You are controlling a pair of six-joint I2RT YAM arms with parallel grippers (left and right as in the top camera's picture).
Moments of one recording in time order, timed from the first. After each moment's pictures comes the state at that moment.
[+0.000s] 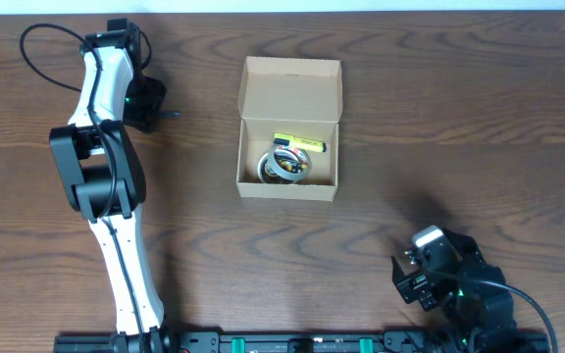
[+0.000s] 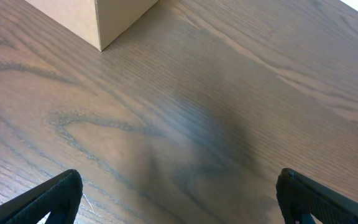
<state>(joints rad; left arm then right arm) 0.12 2.48 2.14 -1.21 -0.01 -1.14 0.33 0.13 0.36 -0.88 0.06 -0.28</state>
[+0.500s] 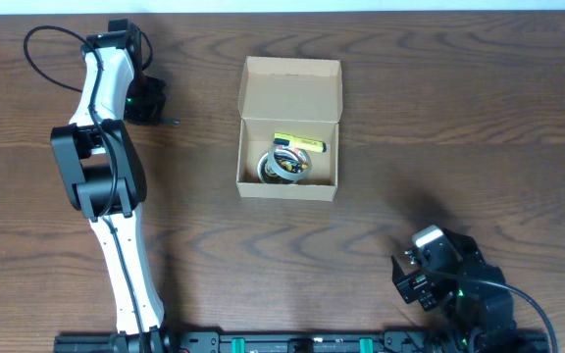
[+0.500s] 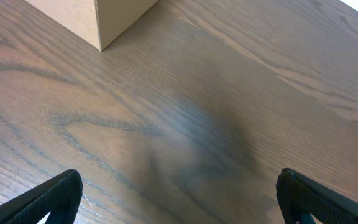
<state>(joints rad) 0.12 2.50 2.15 -1.20 0.02 -1.14 0.33 0.13 0.36 -0.88 0.06 -0.28</state>
